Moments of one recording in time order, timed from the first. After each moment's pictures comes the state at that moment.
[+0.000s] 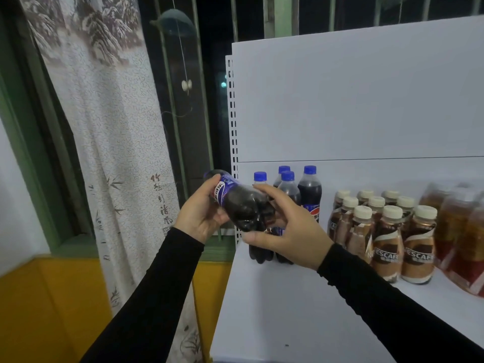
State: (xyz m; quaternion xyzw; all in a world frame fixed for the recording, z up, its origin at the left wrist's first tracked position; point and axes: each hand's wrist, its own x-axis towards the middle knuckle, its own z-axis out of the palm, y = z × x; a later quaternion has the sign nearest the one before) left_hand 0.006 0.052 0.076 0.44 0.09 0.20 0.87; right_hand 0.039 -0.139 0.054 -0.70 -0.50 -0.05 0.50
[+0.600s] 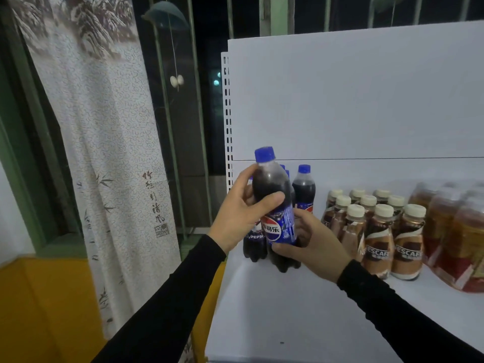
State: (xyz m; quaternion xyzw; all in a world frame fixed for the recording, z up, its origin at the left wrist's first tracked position) left_hand 0.006 -0.004 0.062 0.73 -0.10 0.25 0.63; right_hand 0.073 -0.173 0.005 -0.75 -0.37 -0.02 0.54
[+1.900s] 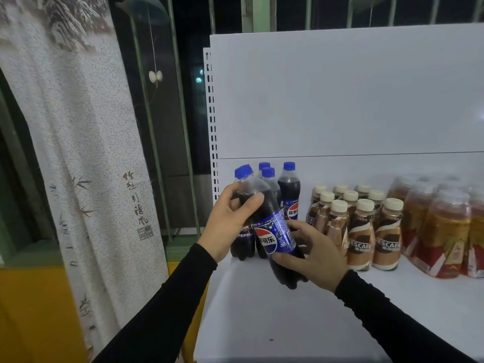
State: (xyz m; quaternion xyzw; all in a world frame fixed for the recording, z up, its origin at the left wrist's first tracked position) left_hand 0.019 -0.003 0.039 0.69 -0.06 0.22 0.68; right_hand 0.079 -0.192 -0.023 -0.81 -0.35 -0.08 0.47
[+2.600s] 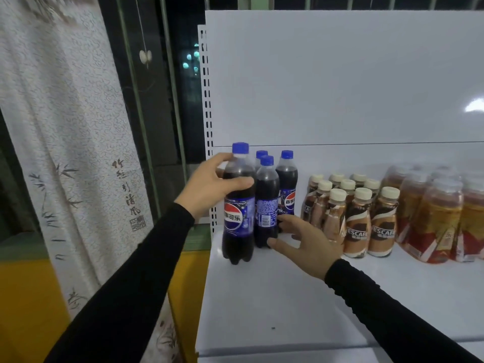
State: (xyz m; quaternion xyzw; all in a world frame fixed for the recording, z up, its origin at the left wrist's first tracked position) left_hand 0.026 0.041 0.082 0.83 -0.04 0.23 0.50; right_hand 0.086 -0.178 -0.032 -0.86 -0.31 -0.08 0.39
